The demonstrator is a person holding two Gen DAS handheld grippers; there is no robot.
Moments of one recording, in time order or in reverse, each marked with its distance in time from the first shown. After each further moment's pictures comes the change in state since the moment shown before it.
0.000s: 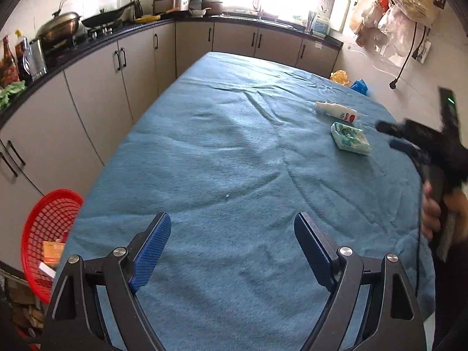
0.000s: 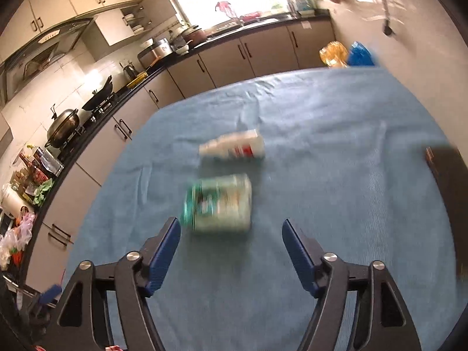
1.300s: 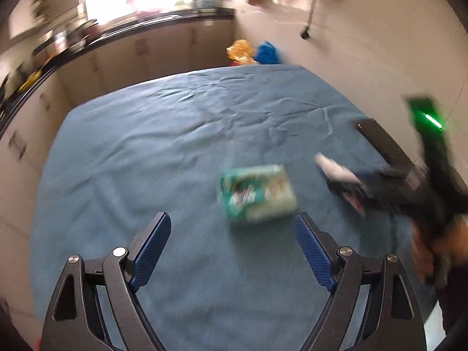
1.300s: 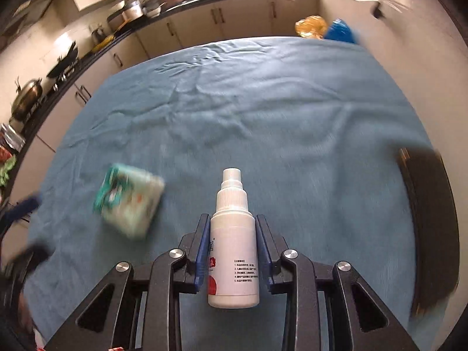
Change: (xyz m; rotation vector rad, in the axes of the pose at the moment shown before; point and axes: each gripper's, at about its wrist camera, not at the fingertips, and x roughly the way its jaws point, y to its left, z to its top) left arm 0.107 -0.176 0.112 0.487 0.073 -0.254; right arm 0.009 -0.060 -0.009 -0.003 0.187 -0.161
